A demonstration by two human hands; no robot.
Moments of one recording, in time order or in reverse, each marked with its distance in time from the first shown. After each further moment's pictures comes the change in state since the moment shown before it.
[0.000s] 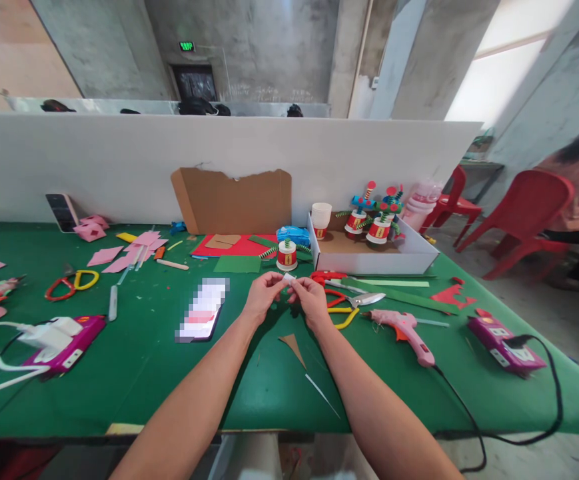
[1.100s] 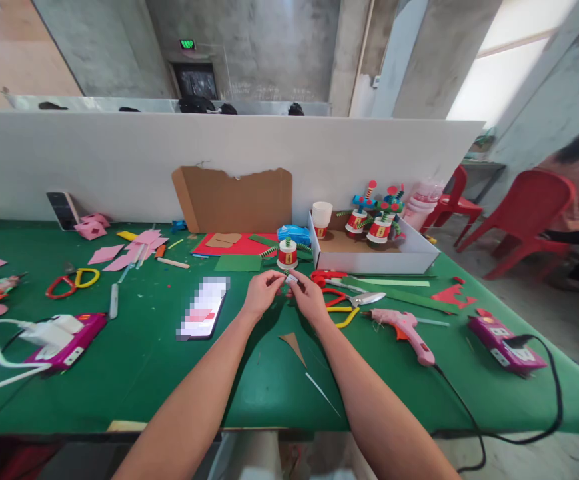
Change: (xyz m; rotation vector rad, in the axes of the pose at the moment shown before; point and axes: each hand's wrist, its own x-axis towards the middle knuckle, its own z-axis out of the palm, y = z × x) left_hand 0.005 0.000 -0.009 0.343 -0.023 0.169; right_hand 0.007 0.009 -0.008 -0.276 -0.124 -0.158
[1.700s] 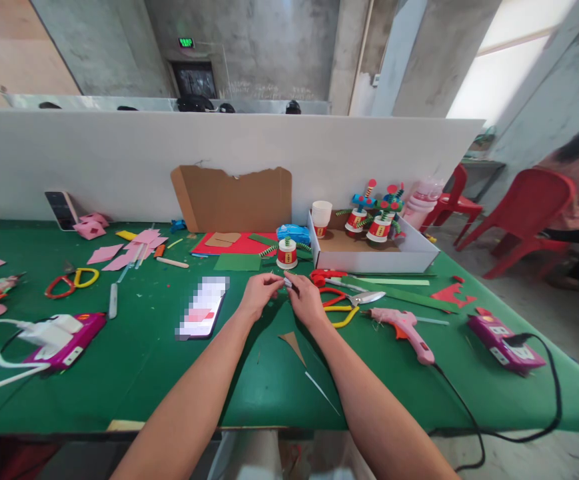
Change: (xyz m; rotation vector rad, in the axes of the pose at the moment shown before) left_hand 0.000 -0.003 -0.001 -0.136 0.001 -0.177; right_hand -0.004 0.002 -0.004 -0.542 -0.047 -0.362
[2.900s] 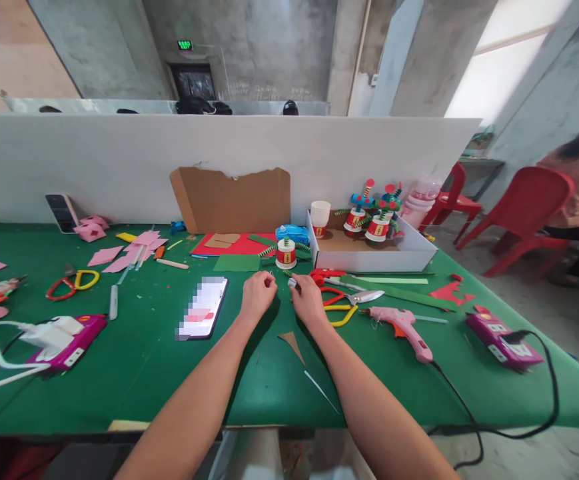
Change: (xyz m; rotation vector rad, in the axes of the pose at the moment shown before) left_hand -0.002 0.002 0.000 0.730 0.249 0.272; right_hand -0.001 0.007 0.004 -0.014 0.072 0.167
